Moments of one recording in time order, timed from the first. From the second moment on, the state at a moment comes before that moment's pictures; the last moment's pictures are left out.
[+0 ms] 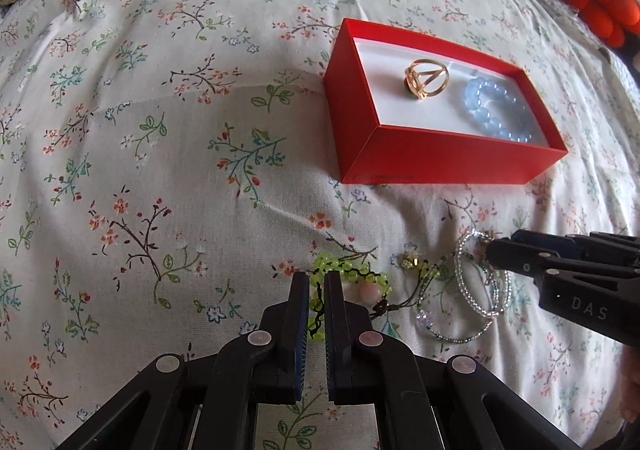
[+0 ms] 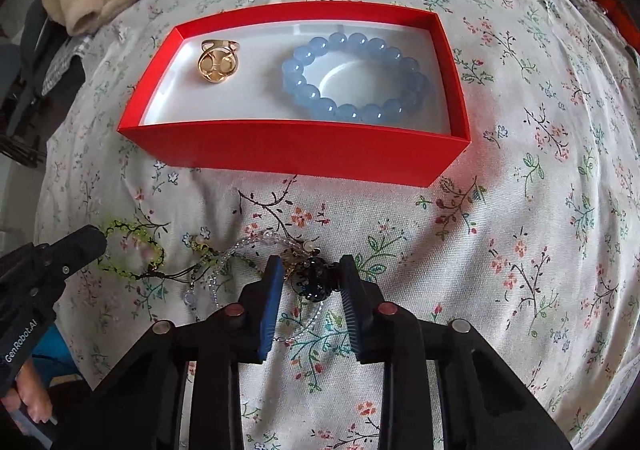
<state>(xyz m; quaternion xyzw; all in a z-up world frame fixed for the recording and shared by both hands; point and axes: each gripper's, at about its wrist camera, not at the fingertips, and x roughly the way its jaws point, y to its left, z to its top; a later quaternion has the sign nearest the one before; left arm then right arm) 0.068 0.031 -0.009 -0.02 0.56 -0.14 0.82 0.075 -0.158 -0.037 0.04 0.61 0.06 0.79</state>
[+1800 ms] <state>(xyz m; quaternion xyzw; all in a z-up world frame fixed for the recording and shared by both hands) 0.124 -0.044 0.098 -0.12 0.44 -0.25 0.86 0.111 -0.216 0.033 0.14 0.52 0.07 0.84</state>
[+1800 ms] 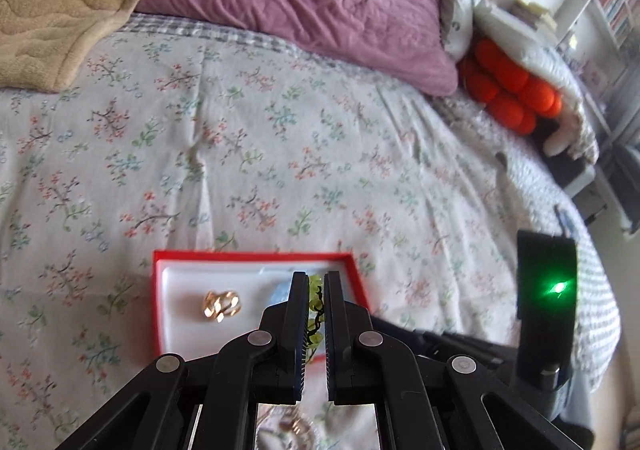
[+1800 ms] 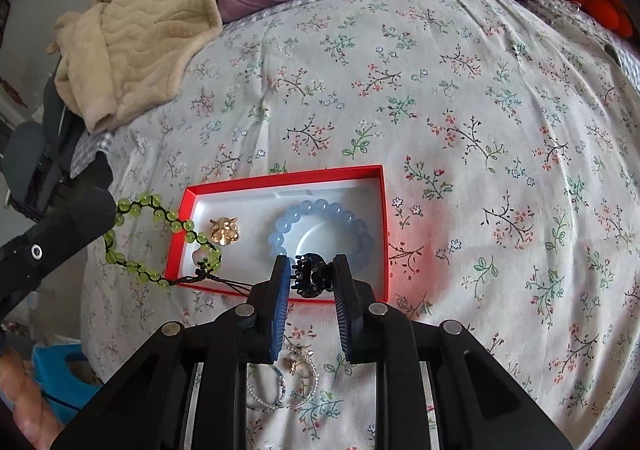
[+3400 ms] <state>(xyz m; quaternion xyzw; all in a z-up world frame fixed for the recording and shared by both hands) 0.093 -0.015 0.035 -0.01 0.48 -0.14 0.87 0.071 -0.228 0.044 0.09 0.52 0.05 0.85</state>
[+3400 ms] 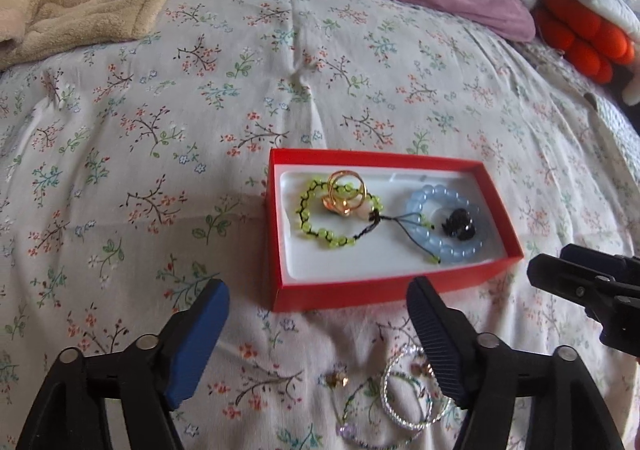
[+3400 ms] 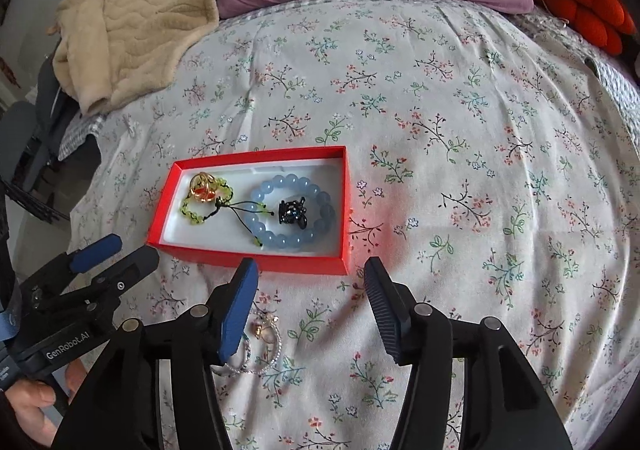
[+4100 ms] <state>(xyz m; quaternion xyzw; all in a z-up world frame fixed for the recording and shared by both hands) 0.041 -0.009 0.013 0.05 0.50 -0.13 0.85 0.016 -0.246 0.024 0.04 0.55 0.02 0.83</state>
